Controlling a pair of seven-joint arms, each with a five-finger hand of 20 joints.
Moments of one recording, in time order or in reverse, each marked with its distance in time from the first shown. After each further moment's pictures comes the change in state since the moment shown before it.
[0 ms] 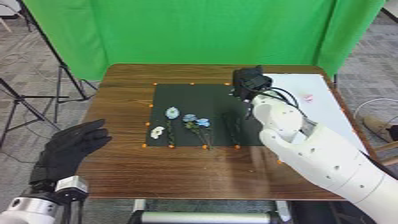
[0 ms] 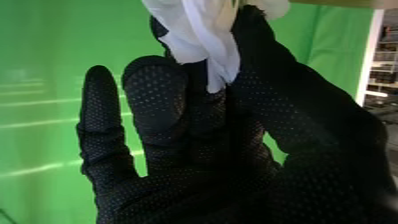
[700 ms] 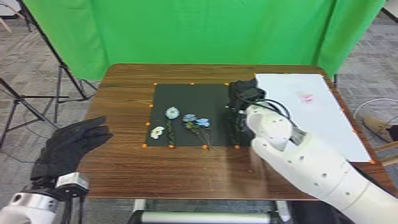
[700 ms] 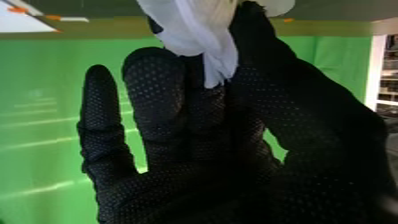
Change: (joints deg) left arm -2.6 -1.1 0.2 0.7 0.9 -1.3 -2.1; right arm -4.1 -3.6 1.6 2.4 -1.0 -2.0 1.4
